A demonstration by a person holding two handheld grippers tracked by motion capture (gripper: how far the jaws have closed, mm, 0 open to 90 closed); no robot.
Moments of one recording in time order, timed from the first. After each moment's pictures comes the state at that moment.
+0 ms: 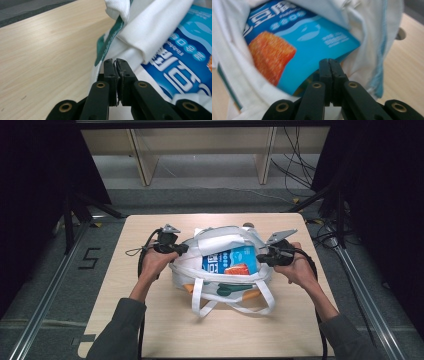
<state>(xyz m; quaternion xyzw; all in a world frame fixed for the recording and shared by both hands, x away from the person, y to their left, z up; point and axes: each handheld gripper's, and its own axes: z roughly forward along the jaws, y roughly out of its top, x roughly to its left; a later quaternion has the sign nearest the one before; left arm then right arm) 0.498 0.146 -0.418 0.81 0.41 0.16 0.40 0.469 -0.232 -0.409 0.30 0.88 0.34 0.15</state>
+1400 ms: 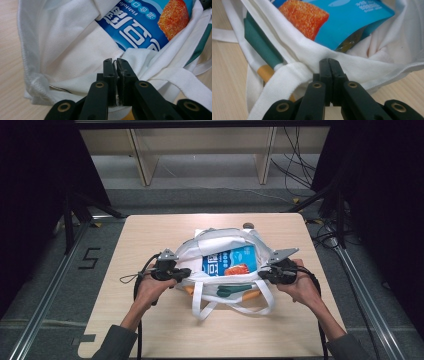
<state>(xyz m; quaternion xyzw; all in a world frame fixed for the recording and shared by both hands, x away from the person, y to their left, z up) 0.428 0.145 -0.447 0.82 0.38 0.11 0.42 0.426 -0.236 -0.433 0.28 0.89 0.33 0.14</state>
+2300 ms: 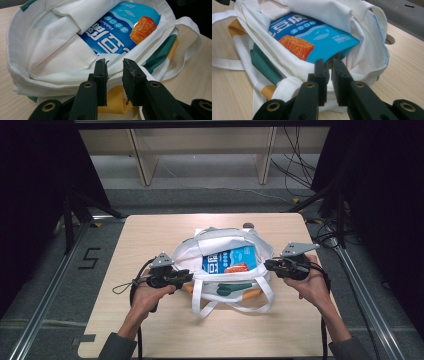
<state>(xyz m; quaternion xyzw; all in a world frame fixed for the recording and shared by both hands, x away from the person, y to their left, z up) 0.394 0.145 -0.428 0.79 0.37 0.11 0.48 0.416 -0.256 -0.401 0.31 0.84 0.40 0.18</state>
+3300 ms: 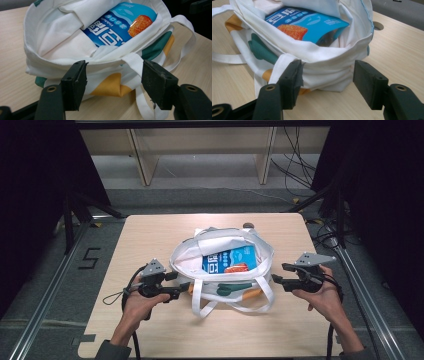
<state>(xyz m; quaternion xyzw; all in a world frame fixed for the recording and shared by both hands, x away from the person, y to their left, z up) 0.371 0.160 -0.431 0.78 0.37 0.12 0.49 0.385 -0.283 -0.413 0.35 0.82 0.41 0.18</state>
